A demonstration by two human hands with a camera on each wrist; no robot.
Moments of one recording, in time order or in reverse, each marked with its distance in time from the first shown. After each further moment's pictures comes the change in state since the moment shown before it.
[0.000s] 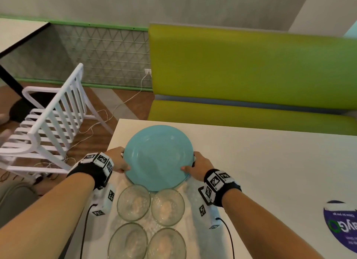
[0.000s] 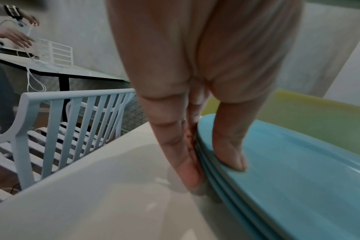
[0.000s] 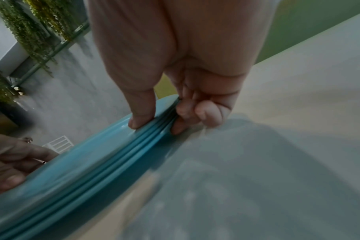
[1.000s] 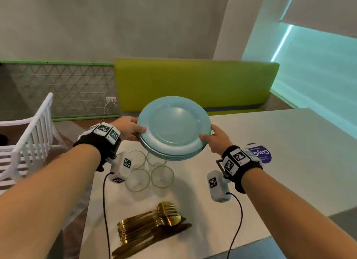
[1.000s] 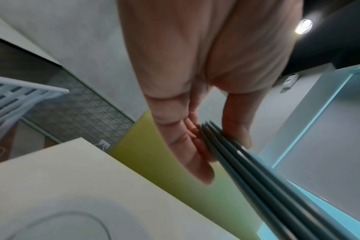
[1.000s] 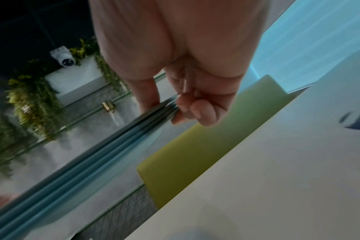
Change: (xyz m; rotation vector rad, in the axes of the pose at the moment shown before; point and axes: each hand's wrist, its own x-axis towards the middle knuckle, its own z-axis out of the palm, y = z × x) left_hand -0.224 0.039 -0.008 -0.307 -0.205 0.538; right_hand -0.258 0.013 -0.030 0.374 0.606 -0.062
